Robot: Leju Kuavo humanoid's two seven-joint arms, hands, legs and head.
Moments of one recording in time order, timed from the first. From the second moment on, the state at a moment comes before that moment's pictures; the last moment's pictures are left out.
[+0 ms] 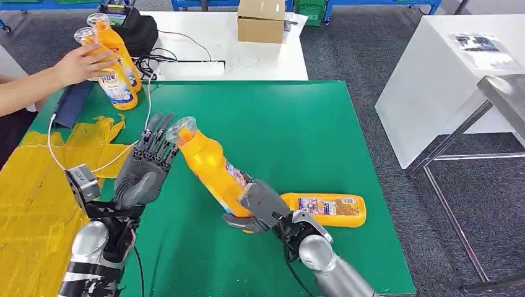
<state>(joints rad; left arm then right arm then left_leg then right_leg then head) -0.25 -0.08 -0.10 -1.44 0.05 -0.52 -0.39 -0.20 0.00 0.51 -1.33 0.27 0.13 0.01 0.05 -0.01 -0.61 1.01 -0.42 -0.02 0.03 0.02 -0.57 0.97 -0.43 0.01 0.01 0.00</state>
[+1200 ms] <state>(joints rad) -0.31 -0.03 -0.22 -1.29 -0.16 -0.47 -0.42 -0.50 0.12 0.85 -1.17 0.21 0.16 0.17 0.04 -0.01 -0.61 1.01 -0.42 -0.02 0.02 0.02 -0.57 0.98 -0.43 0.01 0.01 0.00</state>
